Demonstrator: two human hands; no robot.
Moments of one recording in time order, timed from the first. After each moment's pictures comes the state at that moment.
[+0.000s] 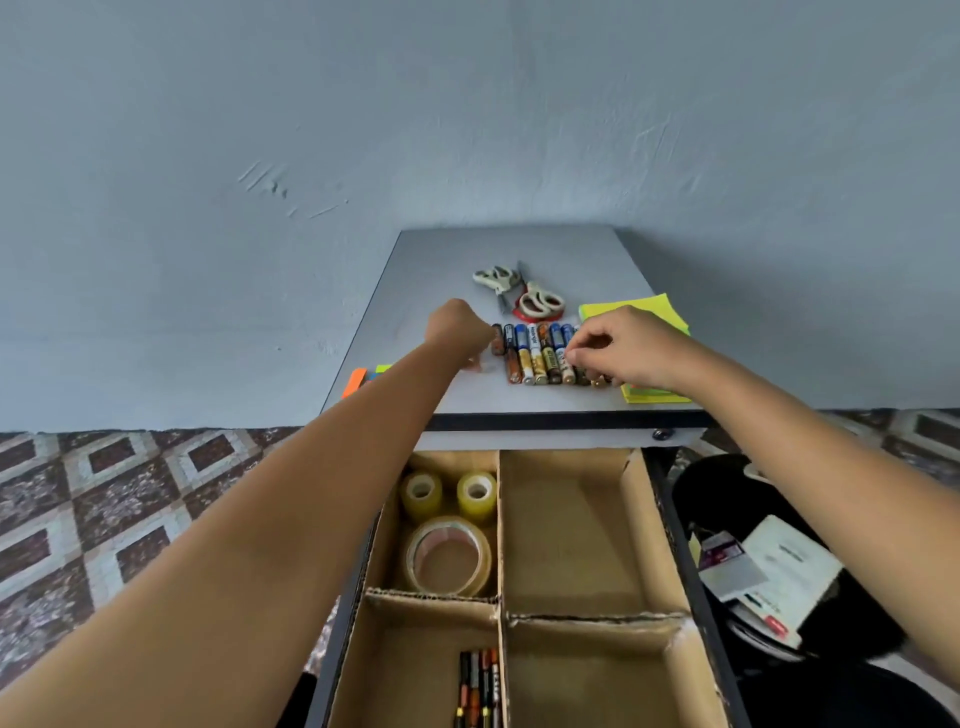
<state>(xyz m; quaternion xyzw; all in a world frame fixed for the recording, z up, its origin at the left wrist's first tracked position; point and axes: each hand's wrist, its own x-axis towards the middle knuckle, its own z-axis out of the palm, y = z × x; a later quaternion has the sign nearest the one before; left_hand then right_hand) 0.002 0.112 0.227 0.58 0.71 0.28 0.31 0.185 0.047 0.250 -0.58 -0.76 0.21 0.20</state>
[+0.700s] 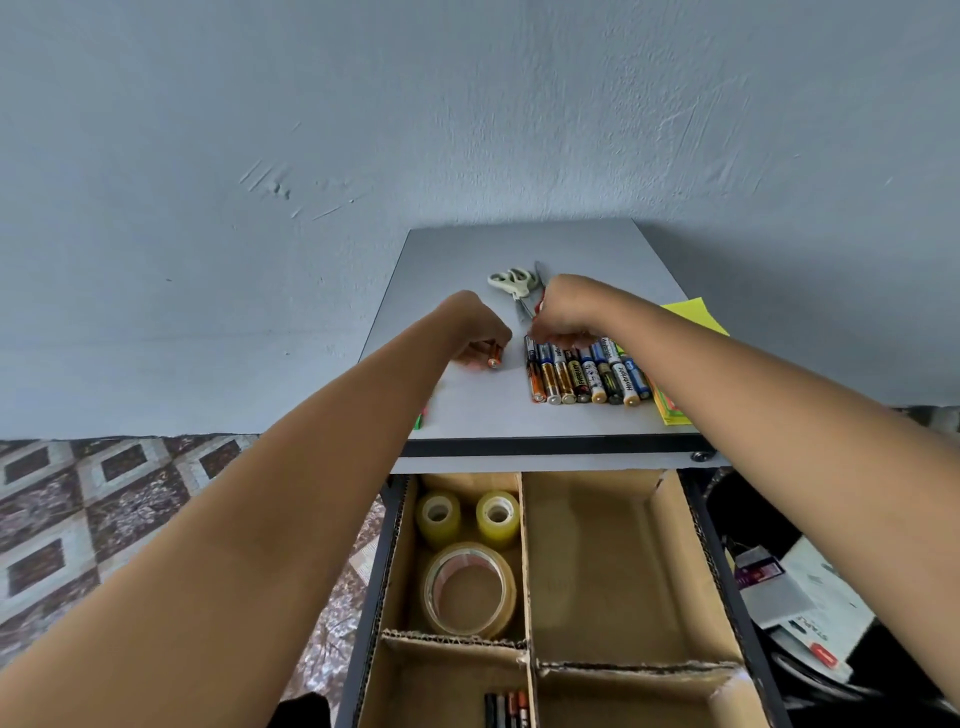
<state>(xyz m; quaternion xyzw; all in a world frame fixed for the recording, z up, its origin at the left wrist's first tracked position) -0.011 0.143 0.246 0.57 0.70 0.17 0.39 0.115 0.143 0.260 -0.66 -0.71 0.23 0.07</state>
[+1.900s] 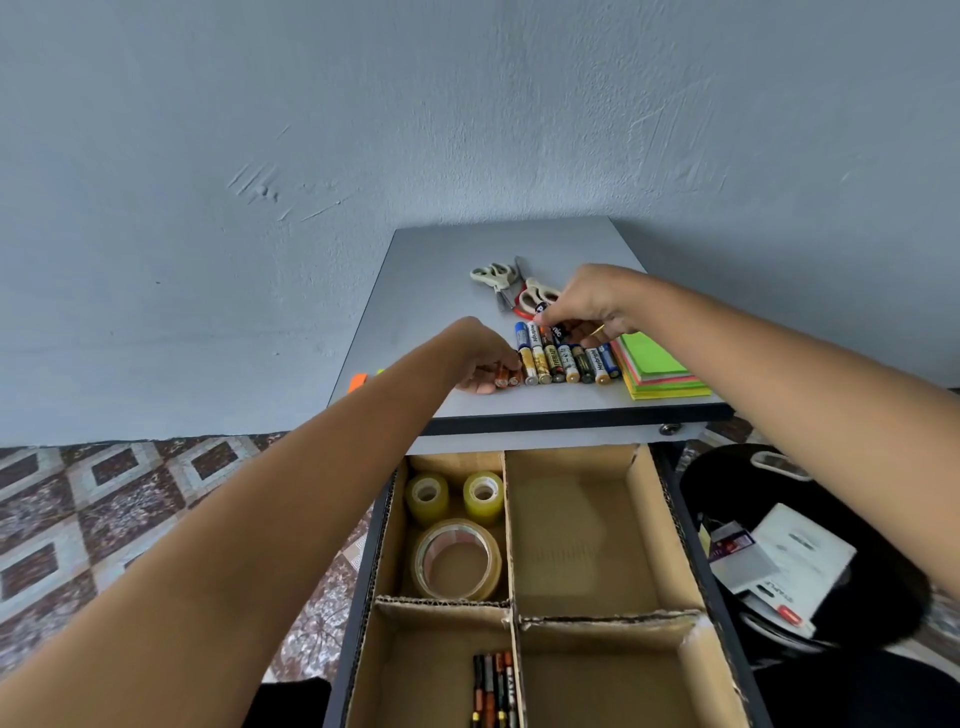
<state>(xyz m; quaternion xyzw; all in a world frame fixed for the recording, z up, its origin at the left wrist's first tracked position) 0.012 0.095 0.234 0.52 0.69 0.17 0.47 0.154 0.111 0.264 -0.65 -0.62 0.40 0.18</state>
